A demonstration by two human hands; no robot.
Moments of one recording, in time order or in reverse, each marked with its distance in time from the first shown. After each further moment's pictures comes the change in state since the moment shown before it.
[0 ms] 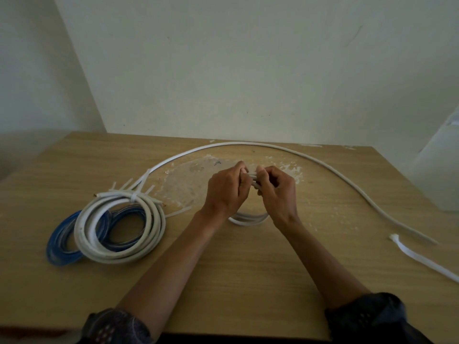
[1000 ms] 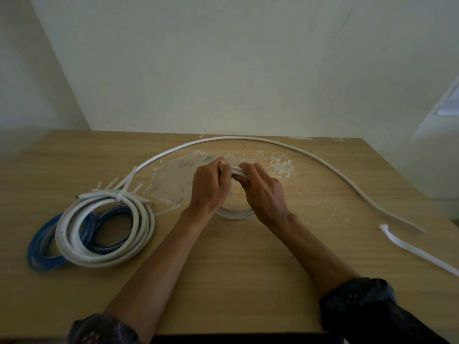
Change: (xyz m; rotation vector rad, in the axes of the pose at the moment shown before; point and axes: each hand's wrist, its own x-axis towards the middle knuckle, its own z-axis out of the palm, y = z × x) left_hand -0.001 -0.009 -0.001 -0.129 0.026 -0.169; right_hand 0.001 0.031 -0.005 -0.694 -0.095 -0.590
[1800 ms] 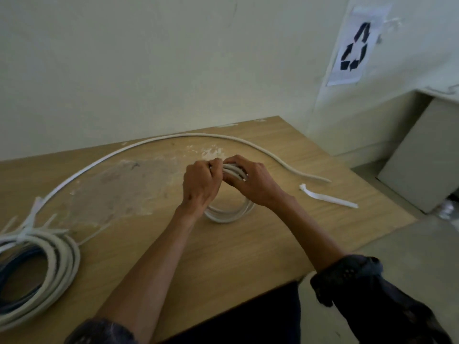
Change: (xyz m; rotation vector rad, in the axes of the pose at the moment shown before) left_hand -0.005 0.091 0.085 0.005 -0.302 -0.134; right_hand -0.040 0.054 -0.115 0.244 -0.236 0.445
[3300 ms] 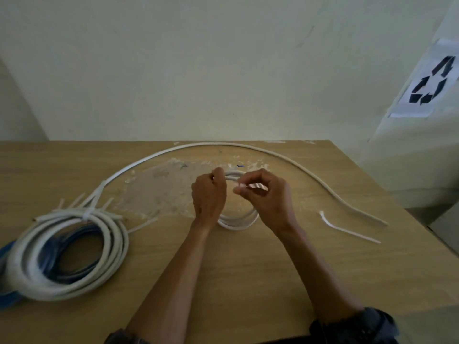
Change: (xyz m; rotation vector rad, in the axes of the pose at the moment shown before) left_hand 0.006 -0.058 -0.040 -0.208 0.334 -0.348; right_hand 0.027 -0.051 0.062 0.494 0.181 -0.016
